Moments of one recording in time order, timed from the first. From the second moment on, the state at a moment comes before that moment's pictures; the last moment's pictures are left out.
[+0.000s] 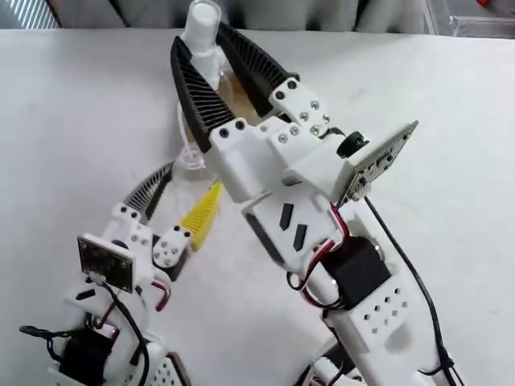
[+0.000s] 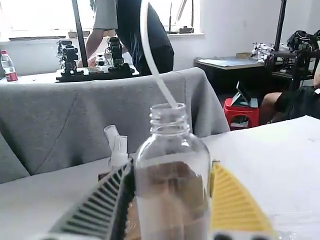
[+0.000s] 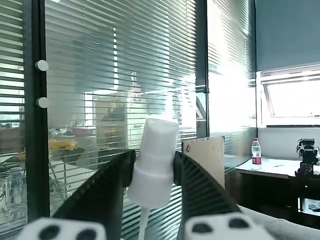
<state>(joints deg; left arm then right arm) 16.7 -104.4 74.9 39.2 -0.7 -40.3 -45.1 19.7 9.3 -2.3</state>
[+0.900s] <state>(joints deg) 16.5 -104.4 74.9 39.2 -0.7 -38.2 -45.0 19.7 7.6 -2.0</state>
